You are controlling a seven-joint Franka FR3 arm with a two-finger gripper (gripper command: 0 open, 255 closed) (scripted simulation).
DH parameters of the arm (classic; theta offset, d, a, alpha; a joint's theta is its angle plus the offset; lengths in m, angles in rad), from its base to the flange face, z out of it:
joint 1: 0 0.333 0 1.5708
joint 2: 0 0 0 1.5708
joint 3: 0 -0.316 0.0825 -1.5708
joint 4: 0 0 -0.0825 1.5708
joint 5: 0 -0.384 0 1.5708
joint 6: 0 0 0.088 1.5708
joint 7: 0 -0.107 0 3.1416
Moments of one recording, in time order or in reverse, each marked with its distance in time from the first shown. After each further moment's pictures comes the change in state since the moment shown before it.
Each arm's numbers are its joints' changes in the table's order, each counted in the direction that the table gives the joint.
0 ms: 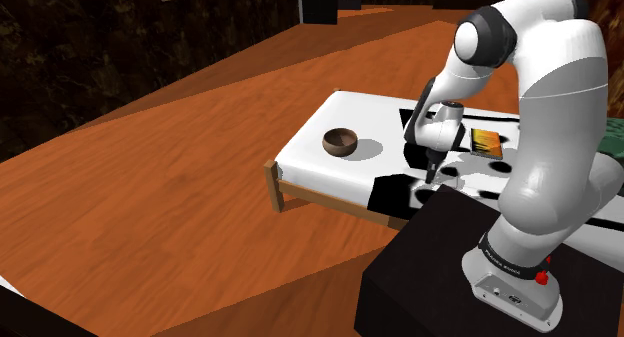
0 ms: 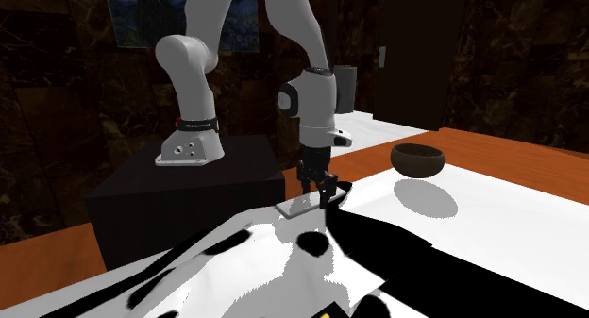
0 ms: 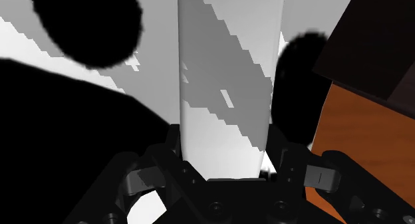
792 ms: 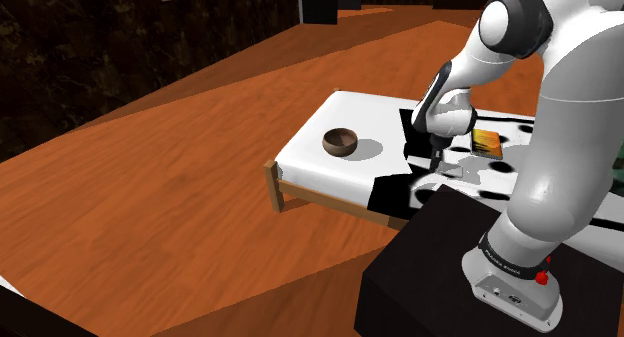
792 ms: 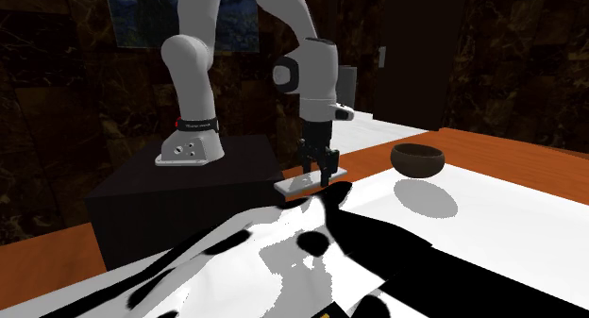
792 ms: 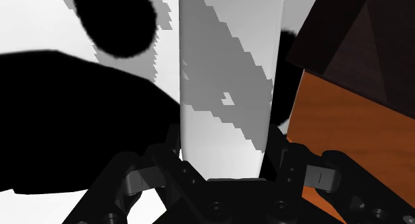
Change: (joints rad) arm 0.190 0.191 0.236 -0.070 0.223 0.124 -0.173
